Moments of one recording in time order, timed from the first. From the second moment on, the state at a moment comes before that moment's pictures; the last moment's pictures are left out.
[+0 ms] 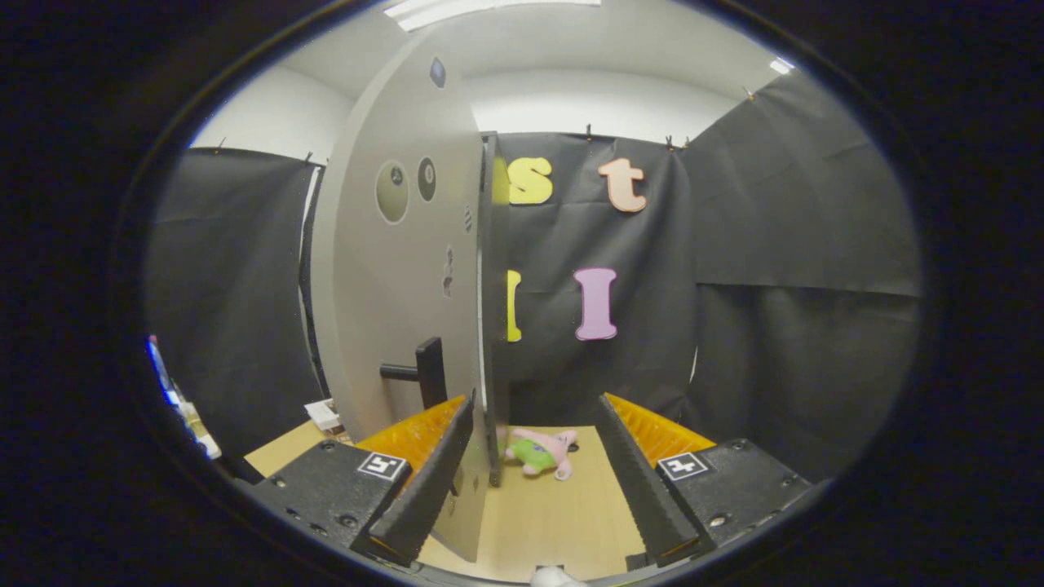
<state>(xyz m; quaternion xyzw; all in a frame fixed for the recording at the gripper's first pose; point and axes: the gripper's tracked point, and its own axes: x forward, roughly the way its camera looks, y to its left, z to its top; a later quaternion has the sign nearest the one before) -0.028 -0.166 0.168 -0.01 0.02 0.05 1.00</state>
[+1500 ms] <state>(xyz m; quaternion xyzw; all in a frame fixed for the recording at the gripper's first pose) 0.014 0.131 0.156 -0.02 0.02 0.10 0.99</state>
